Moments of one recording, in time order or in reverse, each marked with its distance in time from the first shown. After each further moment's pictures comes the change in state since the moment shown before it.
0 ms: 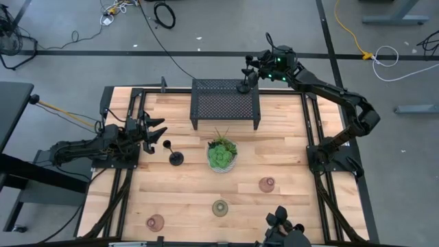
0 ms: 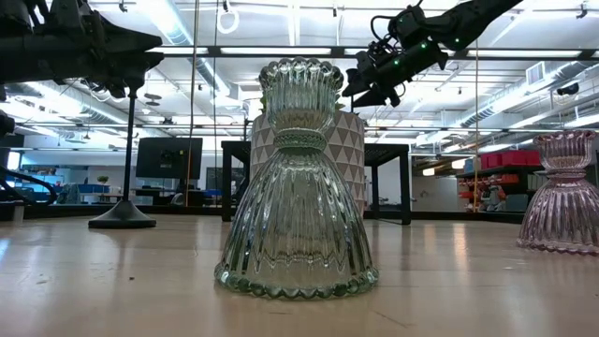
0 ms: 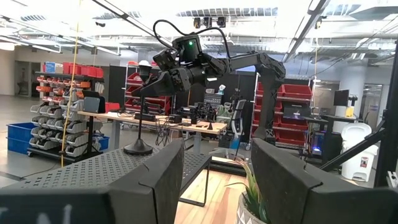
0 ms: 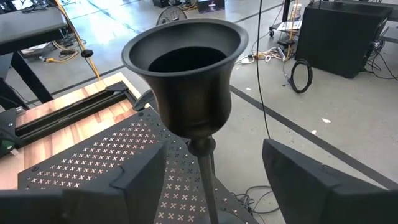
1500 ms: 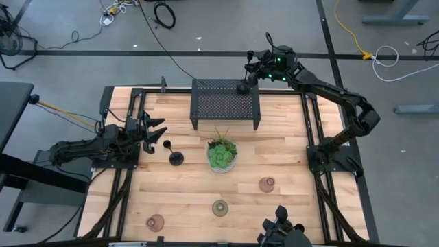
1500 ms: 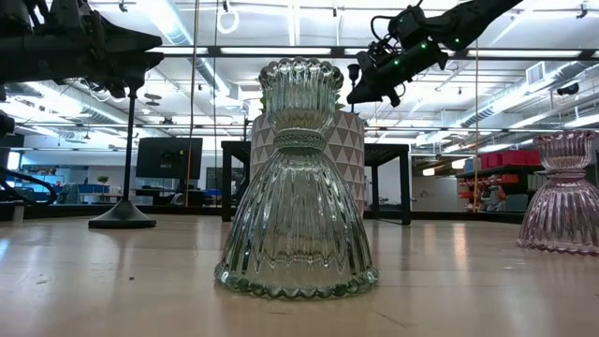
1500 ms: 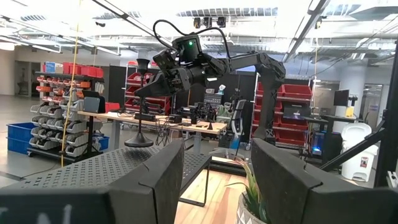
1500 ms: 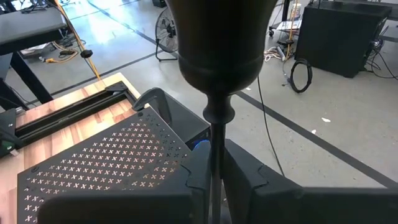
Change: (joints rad) left arm 0.000 0.000 0.000 0.000 0.000 0.000; right arm -0.002 0.000 0.000 0.000 0.000 0.003
